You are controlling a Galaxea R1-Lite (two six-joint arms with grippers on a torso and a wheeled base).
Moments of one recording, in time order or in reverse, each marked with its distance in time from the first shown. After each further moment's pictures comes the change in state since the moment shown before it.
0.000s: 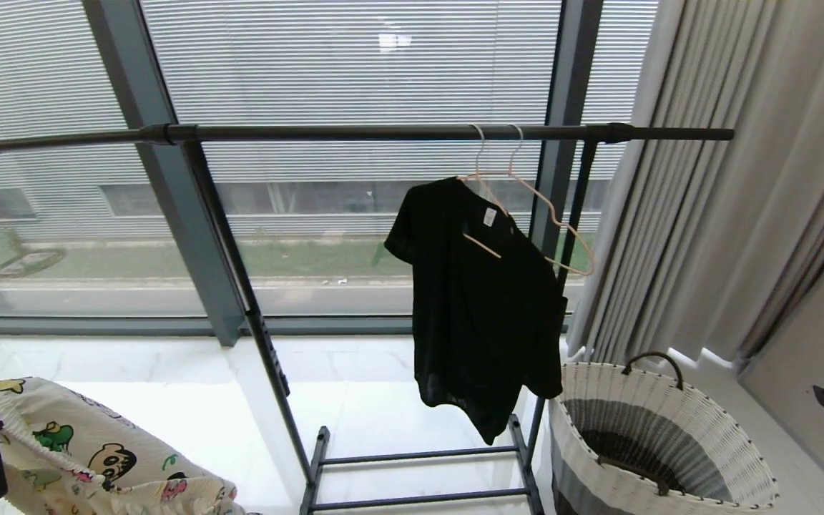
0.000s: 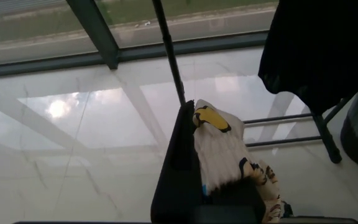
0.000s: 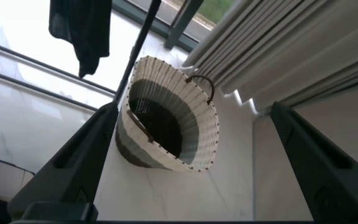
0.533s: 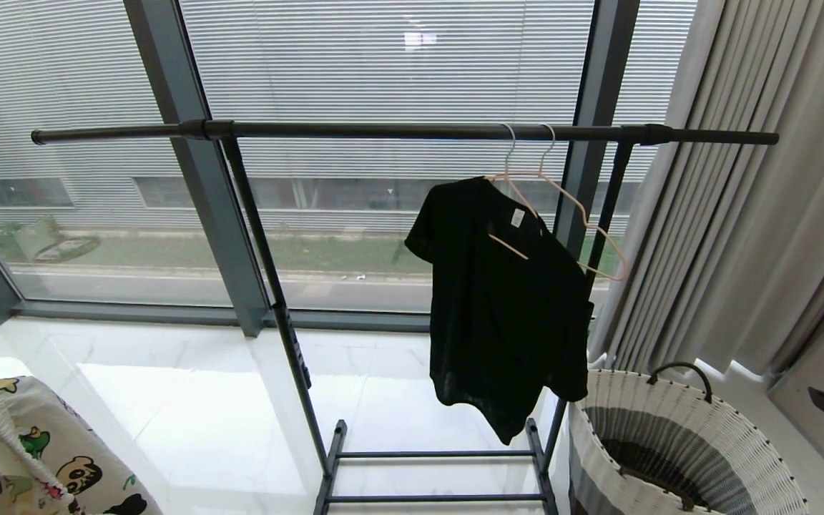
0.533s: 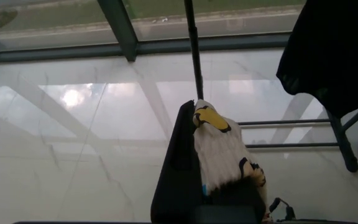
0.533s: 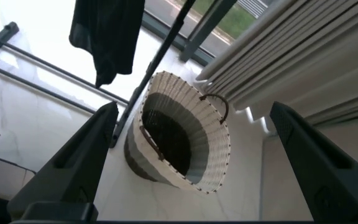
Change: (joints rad) left arm 0.000 0.000 -0.001 -0.001 0.007 0.001; right arm -0.021 0.008 0.007 0.000 0.000 0.006
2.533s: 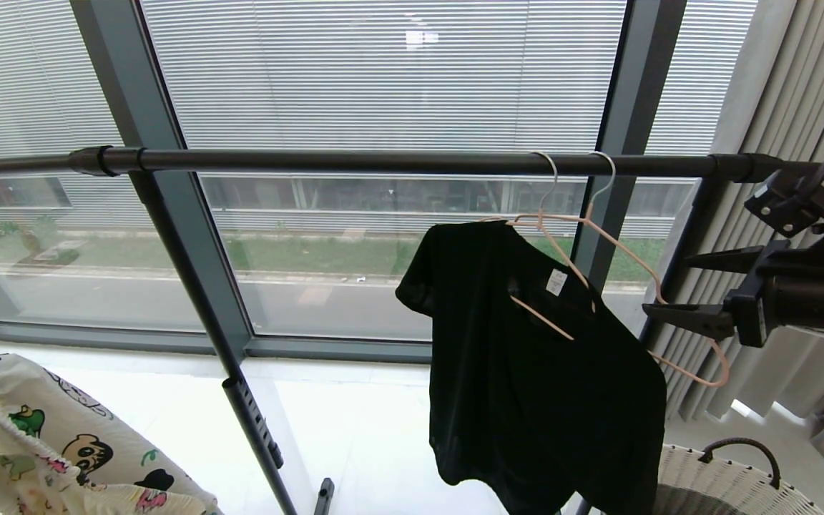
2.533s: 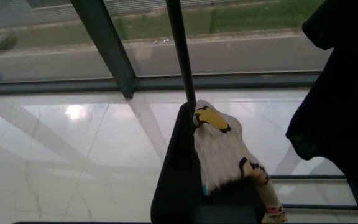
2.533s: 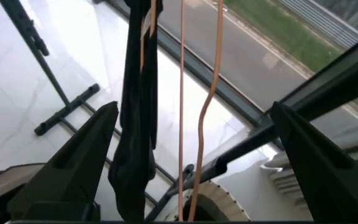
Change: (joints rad) left arm -0.005 -0.021 -0.018 -0.044 0.000 -0.001; right arm -0.098 0.548 -0.252 -0.245 0.597 0.023
